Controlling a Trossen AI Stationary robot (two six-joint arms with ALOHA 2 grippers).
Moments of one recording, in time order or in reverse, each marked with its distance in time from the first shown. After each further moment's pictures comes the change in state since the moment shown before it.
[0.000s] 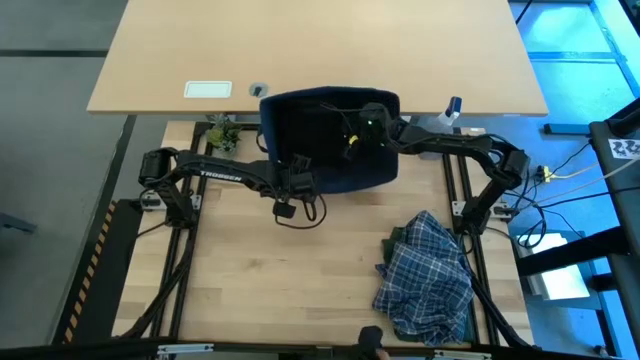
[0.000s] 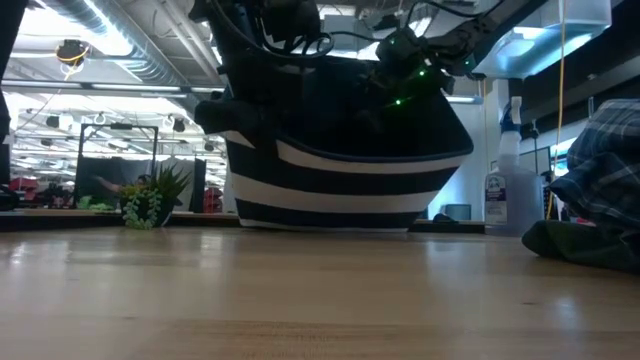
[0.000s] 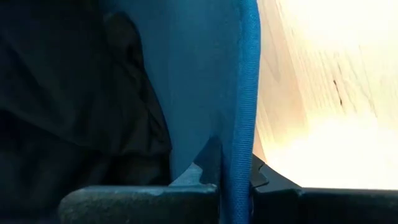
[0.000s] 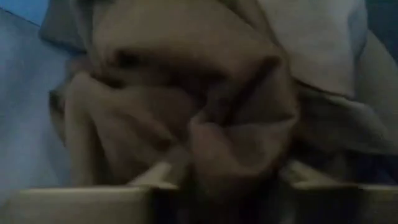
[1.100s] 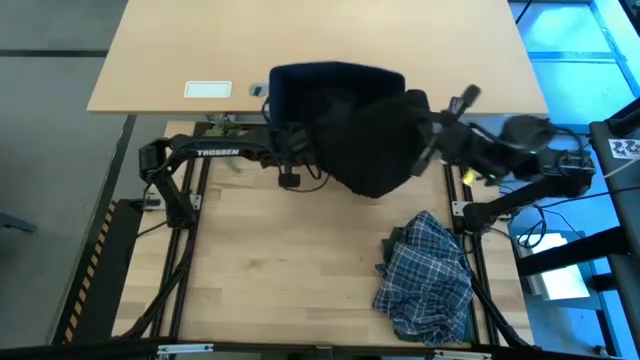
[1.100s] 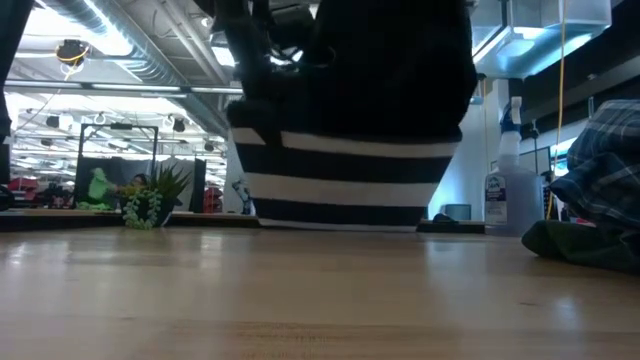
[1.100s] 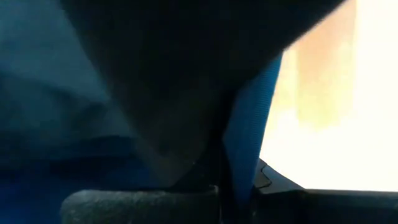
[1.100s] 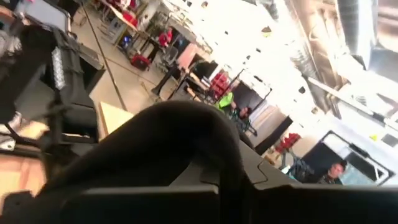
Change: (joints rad) left arm 0.263 -0.003 0.095 0.020 -0.022 0.006; right arm 0.709 -0.531 0.468 -0.311 0.651 -0.366
